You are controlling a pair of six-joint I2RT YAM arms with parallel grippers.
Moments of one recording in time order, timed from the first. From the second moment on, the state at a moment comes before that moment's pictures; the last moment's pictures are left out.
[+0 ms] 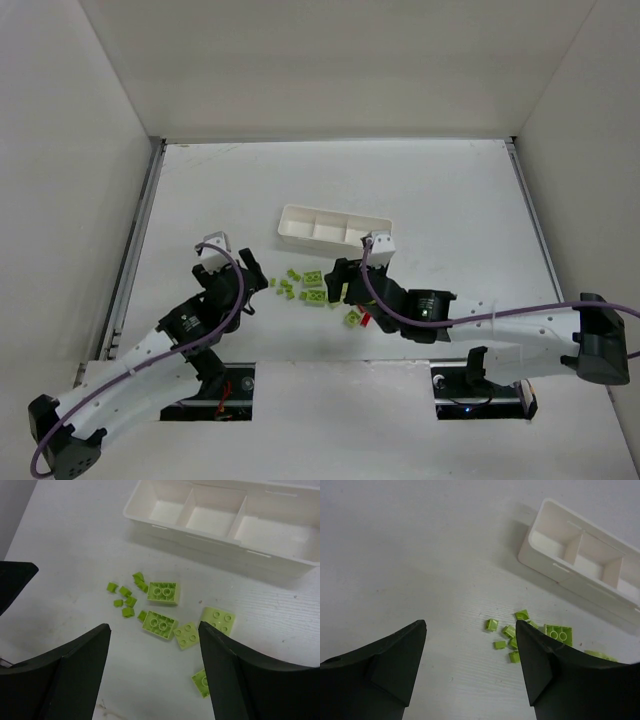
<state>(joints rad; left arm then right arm) -0.82 0.59 0.51 -0.56 -0.81 -0.76 1.27 1.21 0.82 -0.13 0.76 0.75</state>
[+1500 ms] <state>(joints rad) -0.57 0.48 0.35 -0.36 -0.65 -0.75 1.16 2.02 1.30 0.03 0.40 0.41</state>
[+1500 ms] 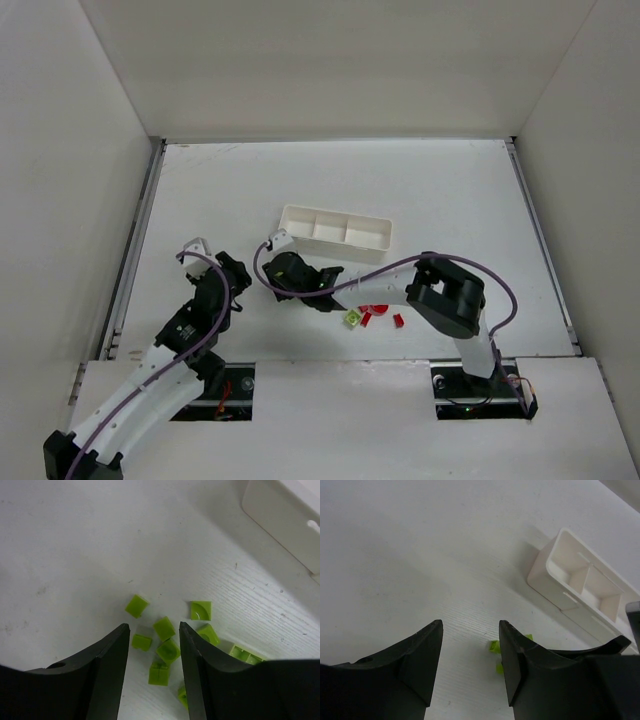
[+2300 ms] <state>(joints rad) -0.59 0.52 0.34 -0.32 -0.64 -0.76 1.15 2.05 1.27 0.08 0.39 0.38</state>
